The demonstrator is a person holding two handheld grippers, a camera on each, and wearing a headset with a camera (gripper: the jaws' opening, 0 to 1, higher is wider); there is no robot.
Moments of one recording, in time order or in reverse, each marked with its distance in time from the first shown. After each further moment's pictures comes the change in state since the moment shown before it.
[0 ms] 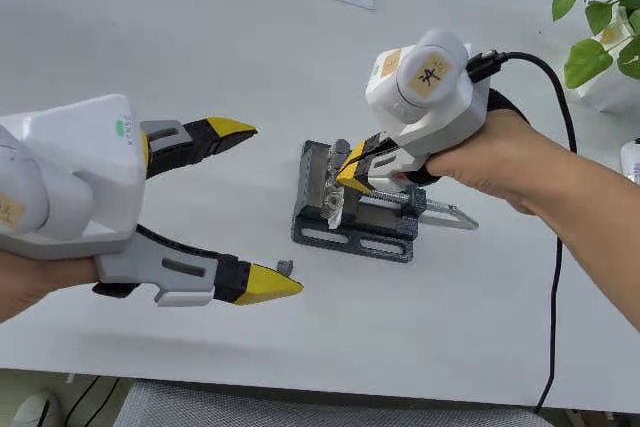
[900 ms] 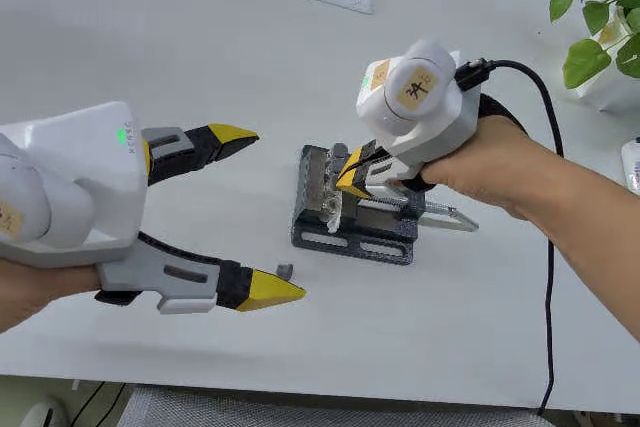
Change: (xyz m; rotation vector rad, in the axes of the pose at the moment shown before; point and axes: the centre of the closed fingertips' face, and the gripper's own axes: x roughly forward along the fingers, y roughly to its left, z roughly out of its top) left arm 0.003 -0.004 0.004 0.006 0.006 -0.007; right arm 0.000 0.003 -0.001 -0.055 0.025 -0.011
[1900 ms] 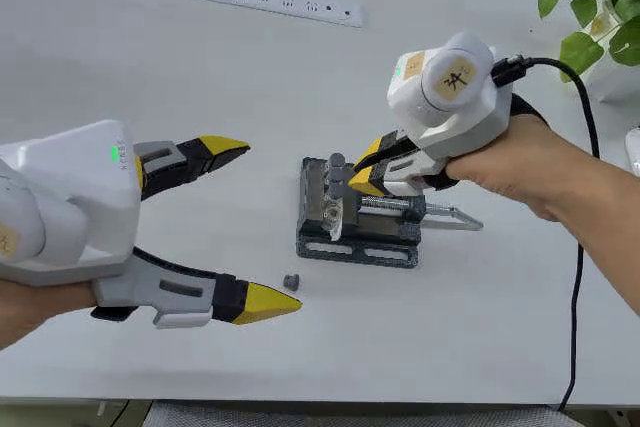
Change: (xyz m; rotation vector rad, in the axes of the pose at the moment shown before) left arm -0.005 -0.003 0.005 0.040 0.051 0.006; right arm -0.034 -0.009 -0.003 0.071 -0.143 -0.066
